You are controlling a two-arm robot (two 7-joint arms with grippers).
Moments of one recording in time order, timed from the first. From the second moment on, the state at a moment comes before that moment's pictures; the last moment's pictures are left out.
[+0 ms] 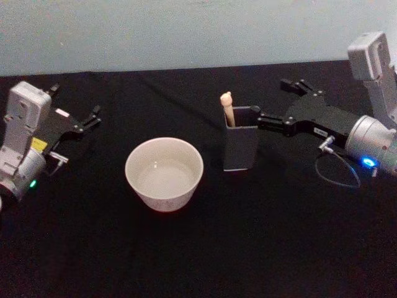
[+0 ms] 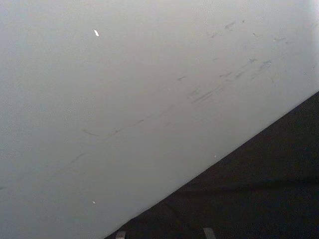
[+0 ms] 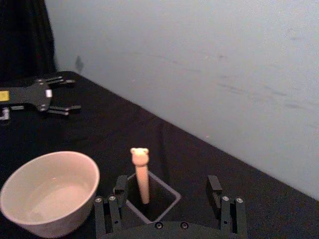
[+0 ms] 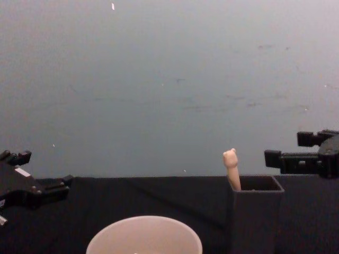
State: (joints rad) left arm -0.20 0.60 0.45 -1.41 -0.25 -0.12 0.03; right arm 0.19 0.64 -0.38 -1.71 0.49 0.19 0.37
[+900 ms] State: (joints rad) left arm -0.20 0.60 0.45 -1.41 -0.25 -0.12 0.03; right arm 0.36 0.57 -0.49 -1.58 0.49 0.38 0.47
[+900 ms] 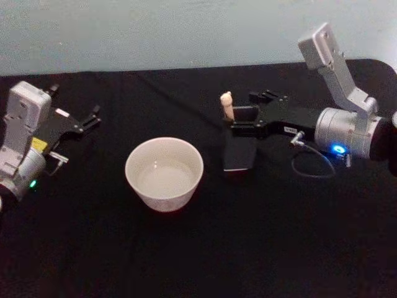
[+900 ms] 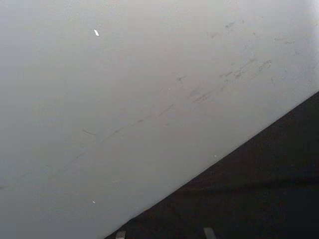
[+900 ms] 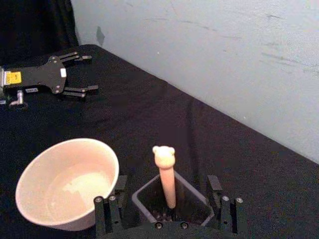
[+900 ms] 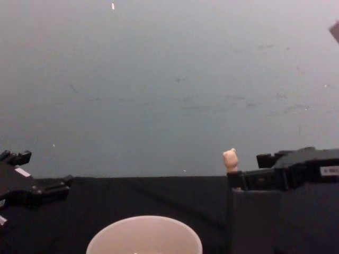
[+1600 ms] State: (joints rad) left arm -0.20 0.60 0.45 -1.41 -0.25 -0.12 0.03; right arm 0.43 0.51 -0.53 -1.49 0.48 0.37 0.47
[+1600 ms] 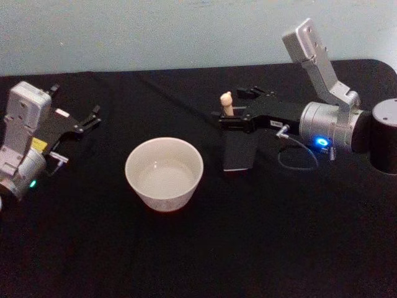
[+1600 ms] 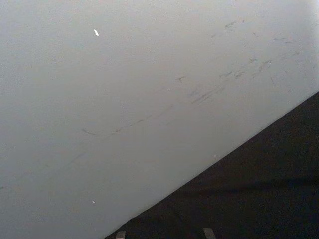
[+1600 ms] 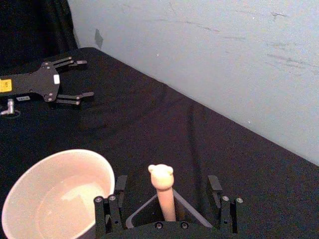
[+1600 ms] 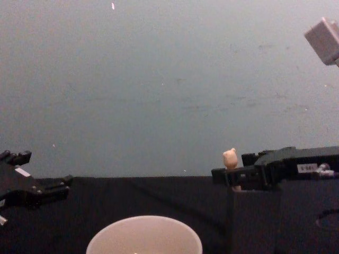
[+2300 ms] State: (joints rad) left arm -0.20 0.60 0.45 -1.41 -0.25 -0.12 0.03; right arm 0.43 0.51 -0.53 -1.49 0.48 0.36 0.47
